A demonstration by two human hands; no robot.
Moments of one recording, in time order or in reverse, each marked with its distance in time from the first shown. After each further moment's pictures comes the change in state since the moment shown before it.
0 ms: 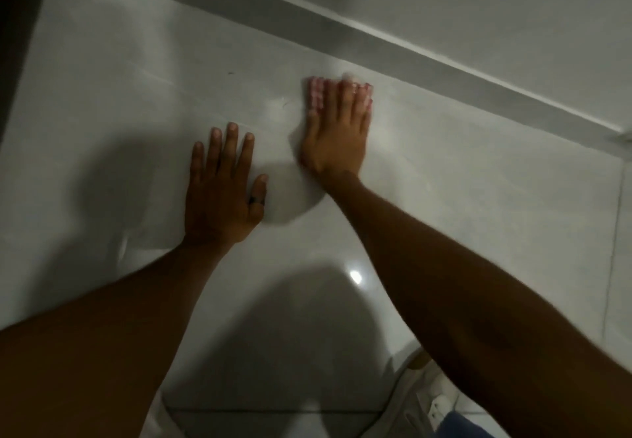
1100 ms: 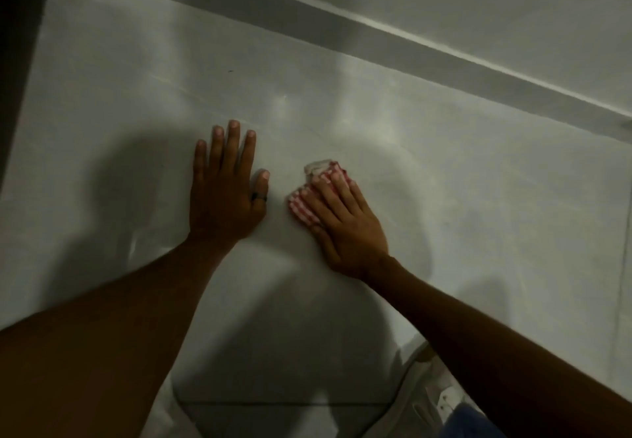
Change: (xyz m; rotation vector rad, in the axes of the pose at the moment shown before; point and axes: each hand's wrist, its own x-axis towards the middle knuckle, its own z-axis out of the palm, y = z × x) left_hand 0.001 0.000 0.001 -0.015 0.022 0.003; right_hand -0.130 0.083 0.023 -0.107 -0.073 -0.574
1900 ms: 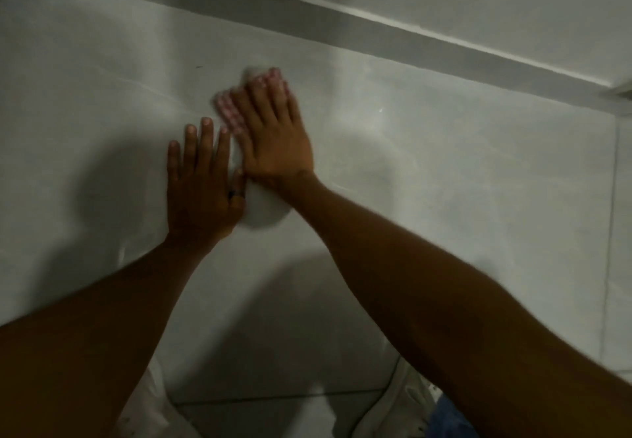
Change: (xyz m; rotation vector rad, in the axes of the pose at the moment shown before) left_hand -0.003 -0.005 0.009 0.055 0.079 0.043; right_hand 0.149 -0.034 -0.022 0.021 0.046 0.210
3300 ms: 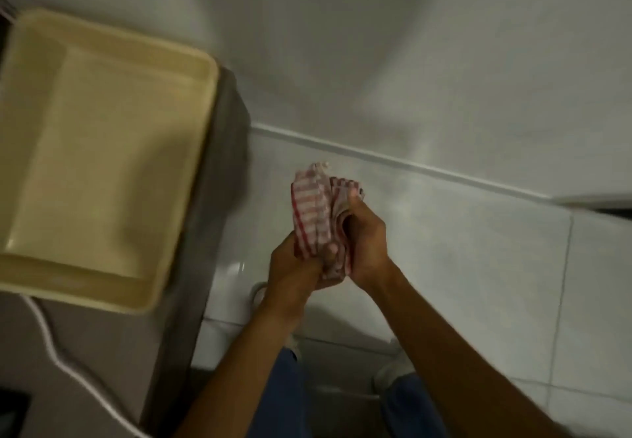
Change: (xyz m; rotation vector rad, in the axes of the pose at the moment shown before) left_hand 0.066 0.031 -0.498 -1.414 -0.563 -1.083; right_hand -0.036 -0.191 -0.412 2.047 -0.268 0.844
